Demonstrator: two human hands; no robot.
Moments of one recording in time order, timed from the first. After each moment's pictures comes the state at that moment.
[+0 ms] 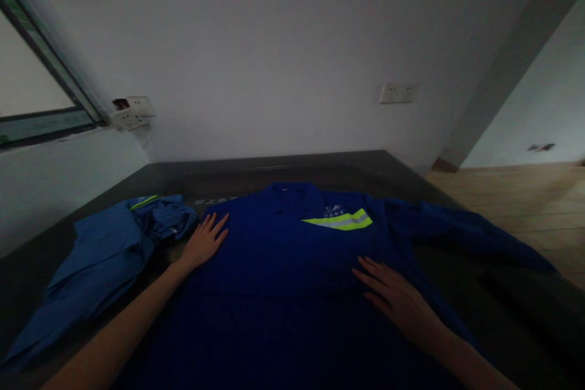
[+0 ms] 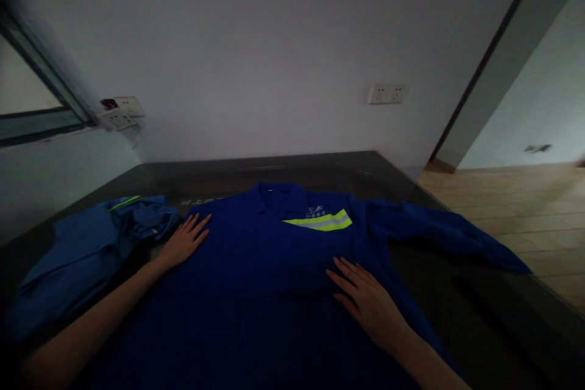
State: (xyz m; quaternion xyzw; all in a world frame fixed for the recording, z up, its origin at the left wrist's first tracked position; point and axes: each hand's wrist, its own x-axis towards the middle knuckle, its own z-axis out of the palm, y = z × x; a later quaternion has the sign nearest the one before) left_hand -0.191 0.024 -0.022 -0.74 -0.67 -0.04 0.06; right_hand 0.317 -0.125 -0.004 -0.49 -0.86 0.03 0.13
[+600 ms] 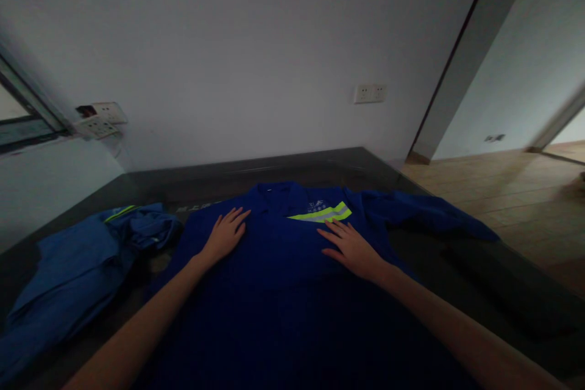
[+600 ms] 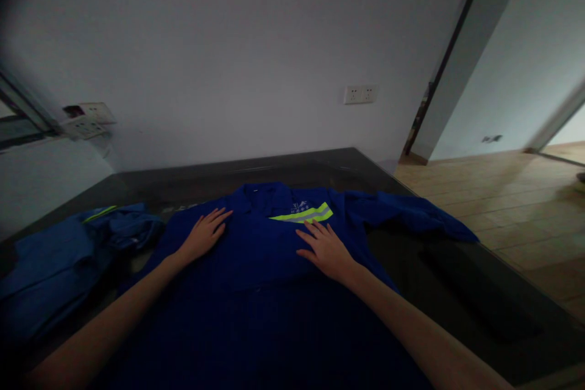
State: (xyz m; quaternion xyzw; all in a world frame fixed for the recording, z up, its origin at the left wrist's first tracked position) left_hand -0.090 0.024 0.015 -0.81 -0.58 -0.08 0.01; right_hand 0.279 -0.077 0.040 -0.53 -0.83 0.08 0.12
